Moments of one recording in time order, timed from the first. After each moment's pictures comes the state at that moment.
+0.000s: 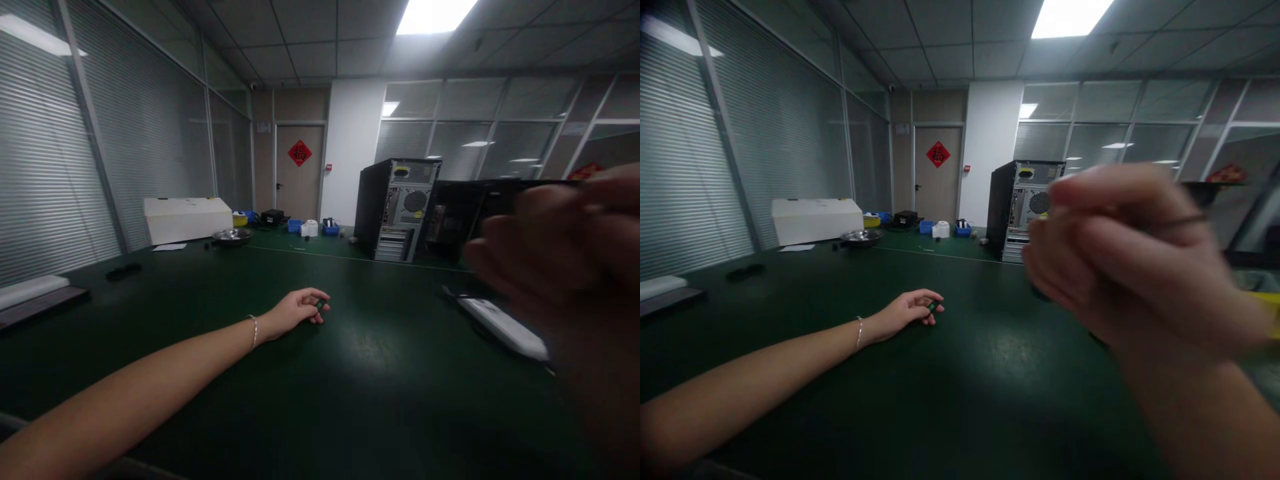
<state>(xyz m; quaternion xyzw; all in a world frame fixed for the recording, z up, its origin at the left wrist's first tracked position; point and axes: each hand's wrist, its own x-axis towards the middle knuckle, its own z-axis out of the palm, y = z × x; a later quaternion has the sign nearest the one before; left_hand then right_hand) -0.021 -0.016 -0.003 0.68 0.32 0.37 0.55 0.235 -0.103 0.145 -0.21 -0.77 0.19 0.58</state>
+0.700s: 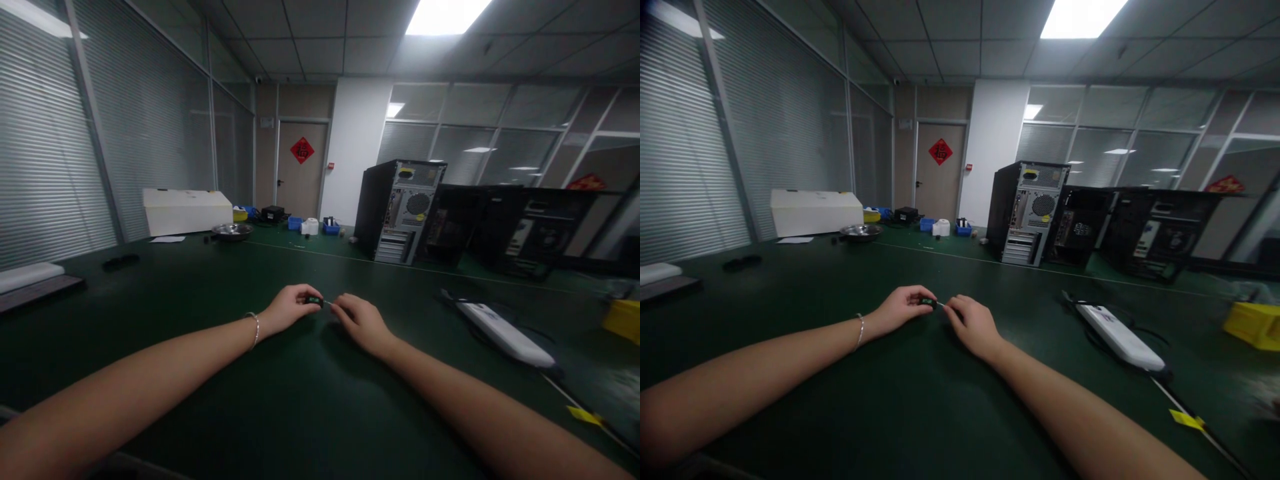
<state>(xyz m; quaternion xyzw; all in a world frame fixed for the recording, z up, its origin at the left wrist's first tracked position) -0.026 -0.010 -0.007 0.71 0.36 0.43 0.42 0.181 -0.018 -0.001 -0.40 -0.88 0.06 0.26</state>
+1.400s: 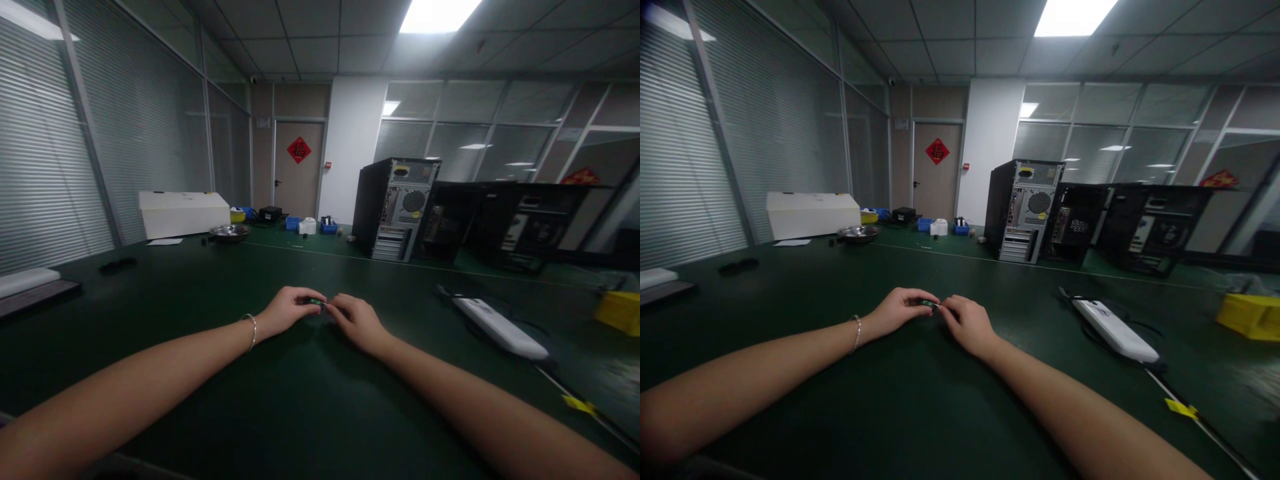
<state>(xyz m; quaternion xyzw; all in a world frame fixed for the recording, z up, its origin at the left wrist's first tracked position) -0.023 -0.017 -0.005 0.75 0.34 0.41 0.39 0.181 -0.023 0.001 -0.38 -0.88 0.08 0.27</state>
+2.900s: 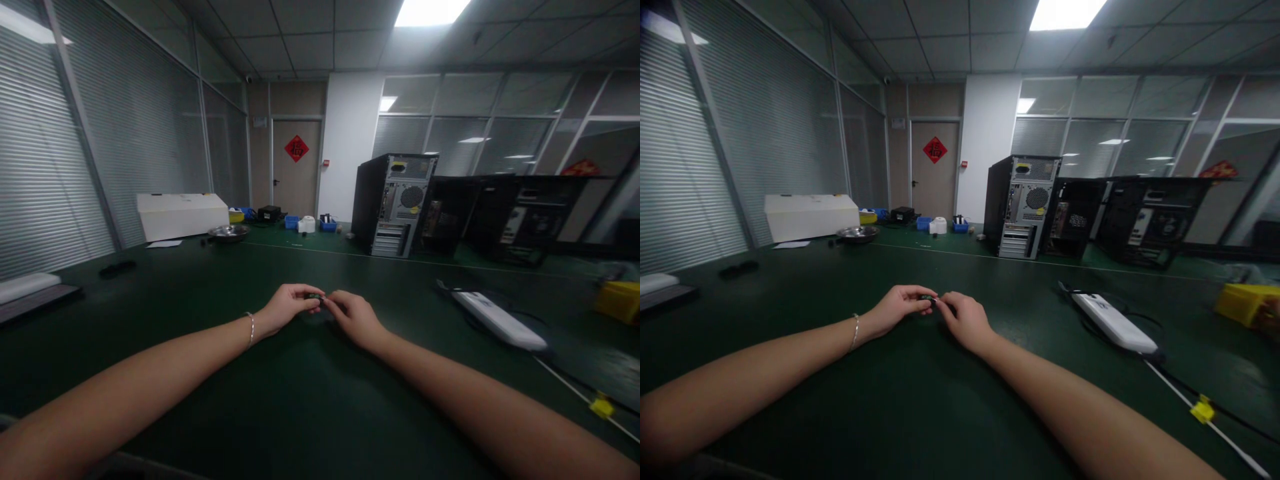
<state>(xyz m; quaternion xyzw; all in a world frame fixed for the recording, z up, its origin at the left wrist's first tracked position) -0.017 -0.018 -0.003 0.64 0.36 0.44 0.52 0.177 -0.021 -0.005 -0.39 -0.86 0.10 0.31</state>
